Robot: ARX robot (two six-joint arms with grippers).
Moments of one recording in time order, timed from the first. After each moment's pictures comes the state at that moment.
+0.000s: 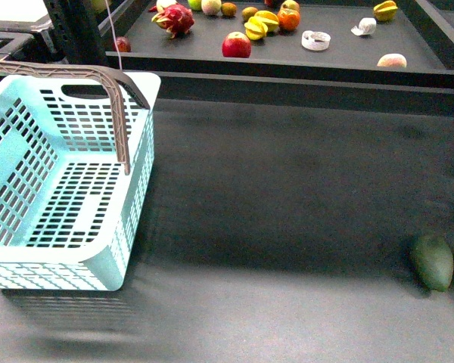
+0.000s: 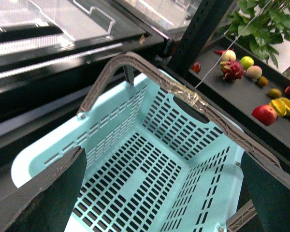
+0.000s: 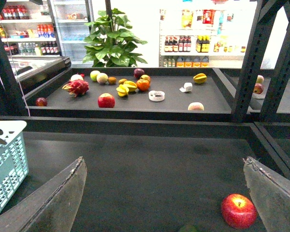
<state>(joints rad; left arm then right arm) -0.21 1.35 0.25 0.82 -0.66 -0.55 0.00 0.00 0.01 0.00 0.00 0.00</state>
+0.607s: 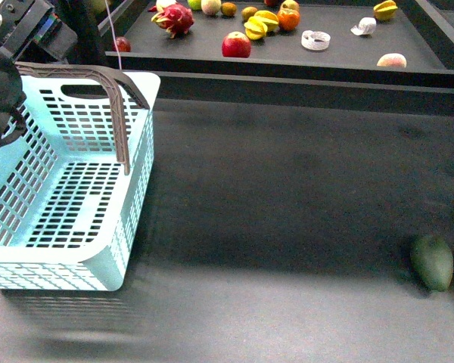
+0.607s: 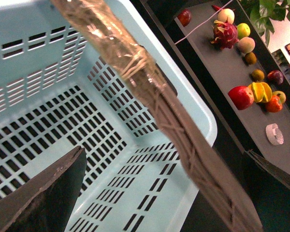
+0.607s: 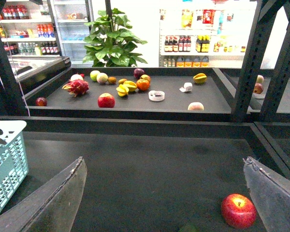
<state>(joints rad) -0.14 1.94 0.84 0.66 -0.42 -0.90 0.00 0.00 0.01 0.00 0.00 0.00</state>
